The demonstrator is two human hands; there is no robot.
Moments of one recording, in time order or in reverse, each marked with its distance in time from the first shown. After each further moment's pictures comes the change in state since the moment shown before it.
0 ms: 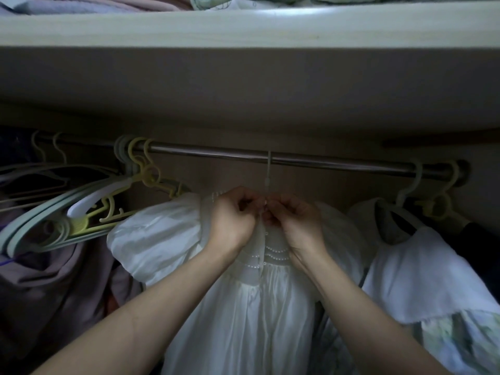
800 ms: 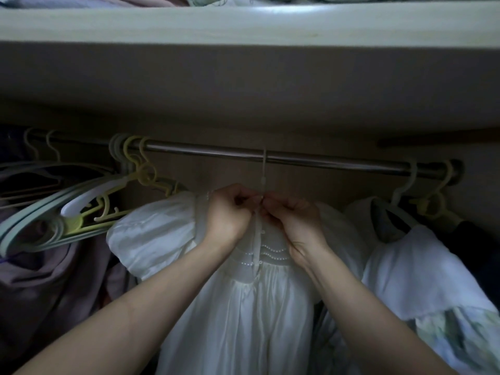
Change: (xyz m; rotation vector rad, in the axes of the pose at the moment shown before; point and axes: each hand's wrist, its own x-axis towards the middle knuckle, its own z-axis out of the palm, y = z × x) left_hand 0.006 0.002 0.000 0.023 0.000 -0.022; right_hand 0.006 0.000 -0.003 0.146 -0.008 0.118
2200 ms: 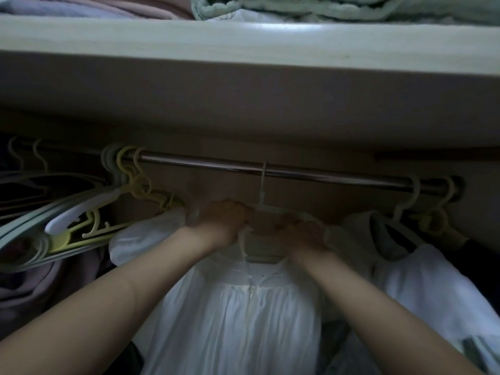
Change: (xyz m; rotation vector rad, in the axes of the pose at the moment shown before) left_hand 0.048 -0.017 -0.016 1.139 -0.594 0.389; right_hand 0.045 0.006 -0.025 -2.172 -0.415 -0.183
